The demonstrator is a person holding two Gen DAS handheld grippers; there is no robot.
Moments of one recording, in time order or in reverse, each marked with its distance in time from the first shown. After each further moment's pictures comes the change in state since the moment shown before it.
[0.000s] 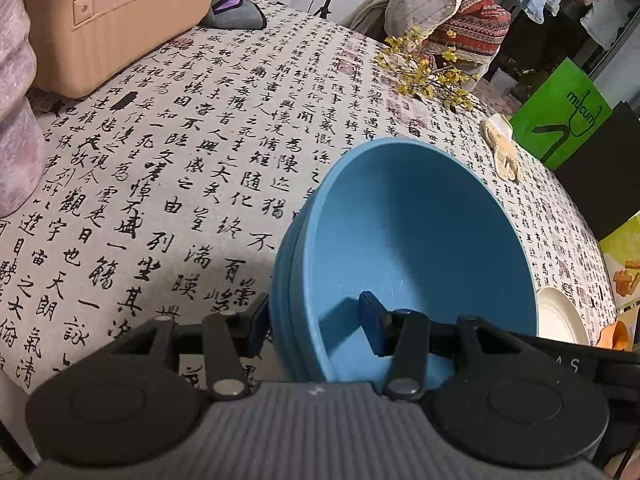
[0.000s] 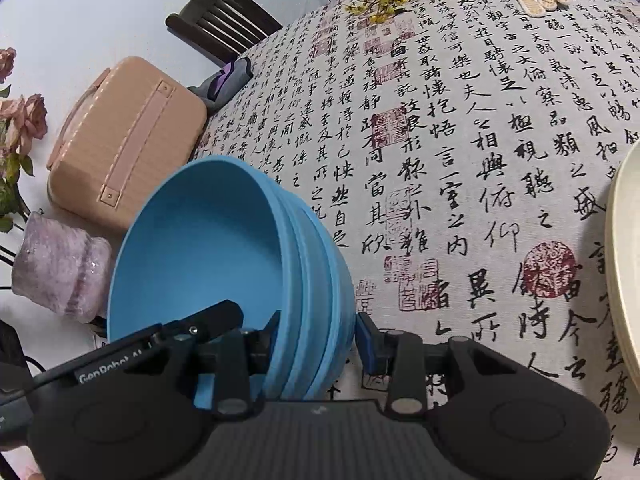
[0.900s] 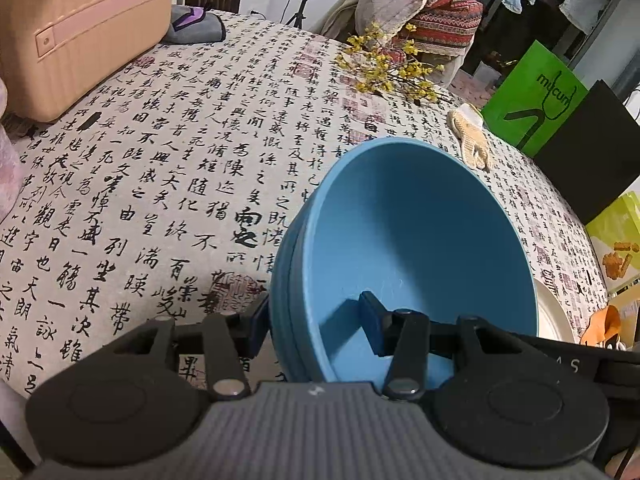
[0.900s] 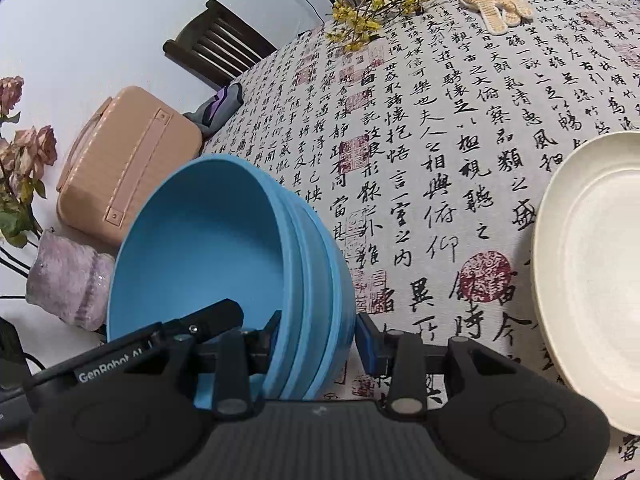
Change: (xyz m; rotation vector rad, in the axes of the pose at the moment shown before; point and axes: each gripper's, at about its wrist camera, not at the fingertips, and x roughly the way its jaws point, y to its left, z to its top) left arm -0.007 -0.051 -0.010 0.063 -0.020 -0.012; right arm -0.035 -0.022 0.001 0.016 -0.050 0.008
